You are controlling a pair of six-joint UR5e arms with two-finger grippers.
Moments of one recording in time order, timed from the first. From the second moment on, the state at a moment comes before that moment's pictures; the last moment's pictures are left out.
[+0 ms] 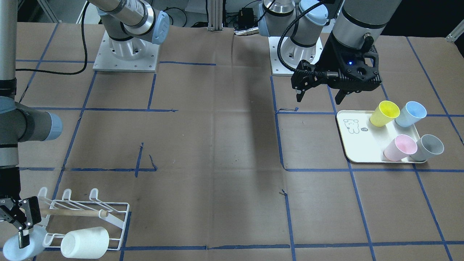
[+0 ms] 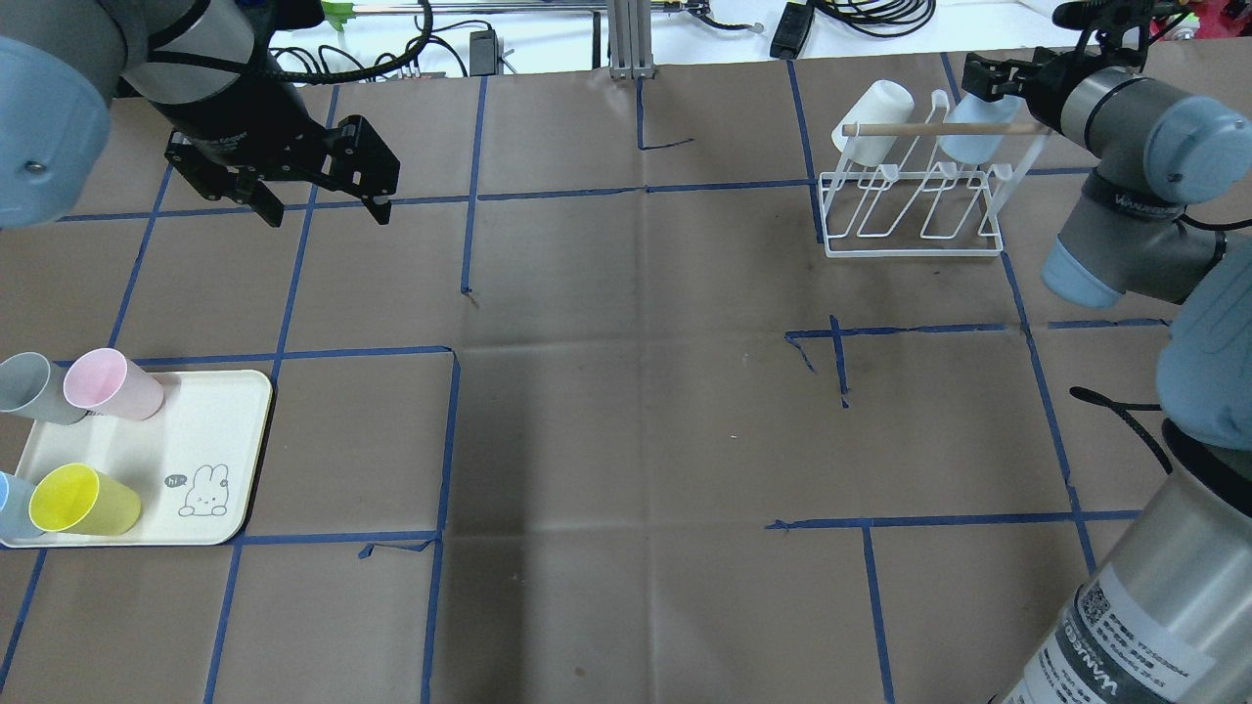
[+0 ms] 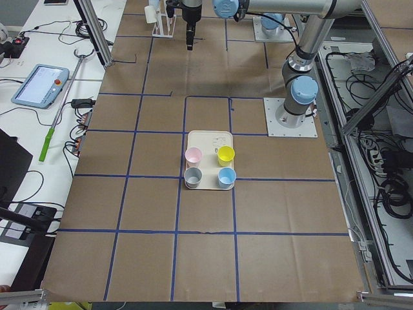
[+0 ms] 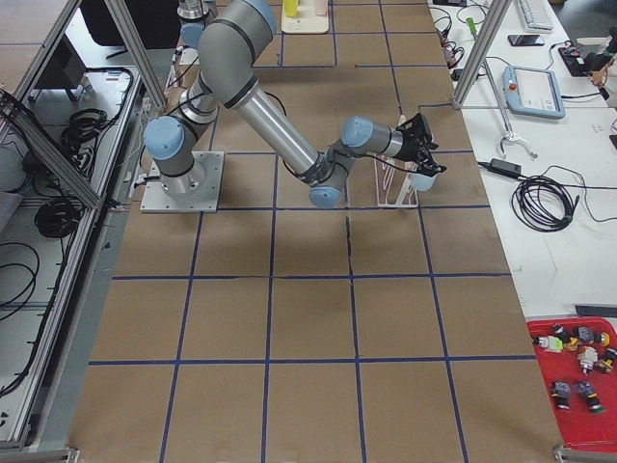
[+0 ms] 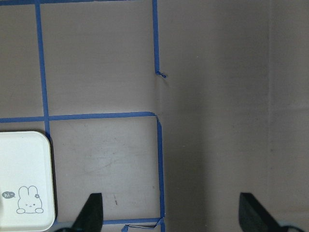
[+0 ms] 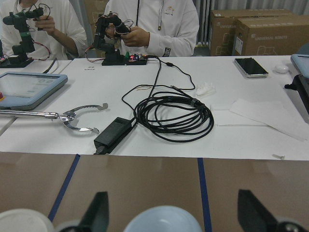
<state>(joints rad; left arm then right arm) -1.56 -1.58 -1.55 -1.52 1.55 0.06 1.18 -0.96 1.76 -3.42 -1.12 -0.17</state>
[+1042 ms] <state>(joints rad) -1.57 -1.58 -1.56 -1.52 1.57 0.08 1.20 -1.25 1.72 -2.71 -1.16 -0.17</state>
